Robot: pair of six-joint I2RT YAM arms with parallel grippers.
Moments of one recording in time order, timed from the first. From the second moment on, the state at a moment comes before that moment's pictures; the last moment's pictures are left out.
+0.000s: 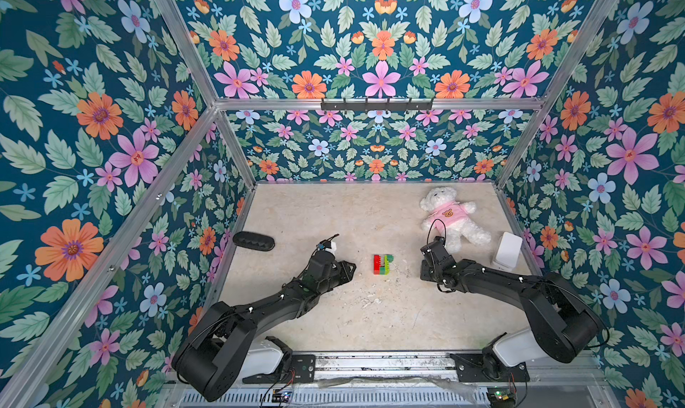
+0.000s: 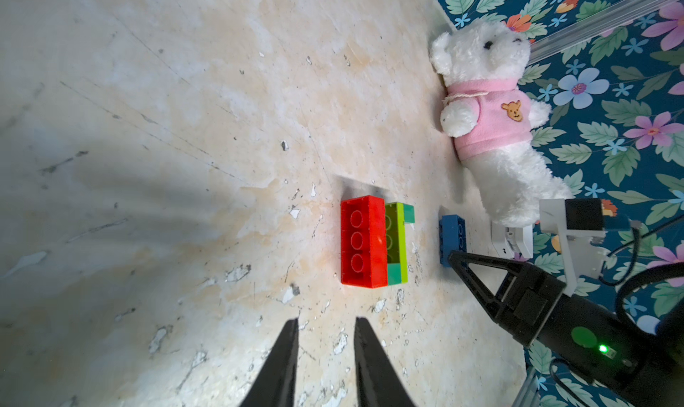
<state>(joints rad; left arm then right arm) -0.61 1.27 0.42 0.26 0.14 -0.87 0.61 1.48 0.67 -0.24 0.25 0.63</state>
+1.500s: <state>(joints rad) -0.43 1.24 0.82 0.08 0.43 -0.73 1.26 1.87 1.22 -1.42 1.55 1.53</state>
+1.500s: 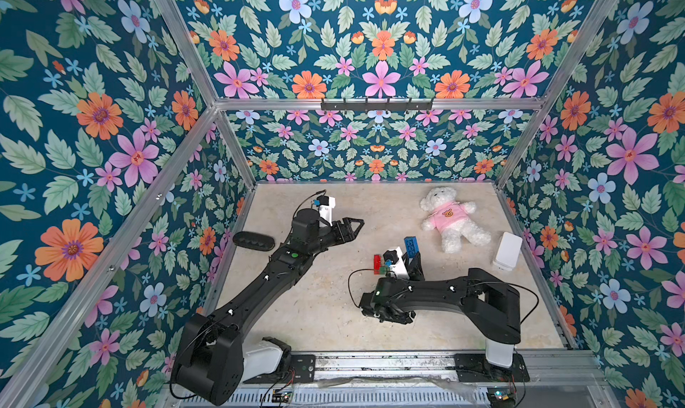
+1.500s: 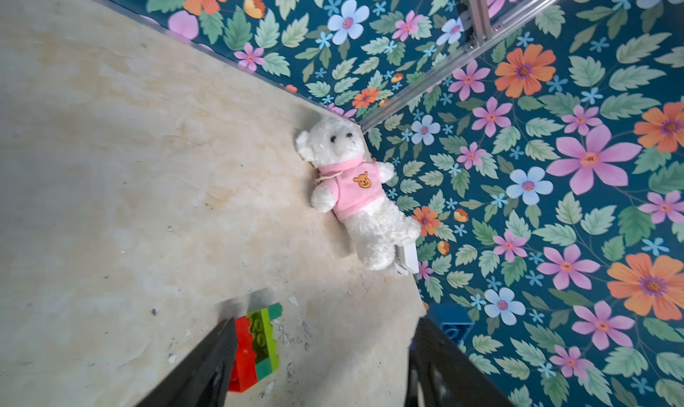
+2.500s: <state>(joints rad) -0.43 1.15 0.63 0.42 0.59 -0.80 0.70 0.98 0.64 0.18 -0.36 0.77</state>
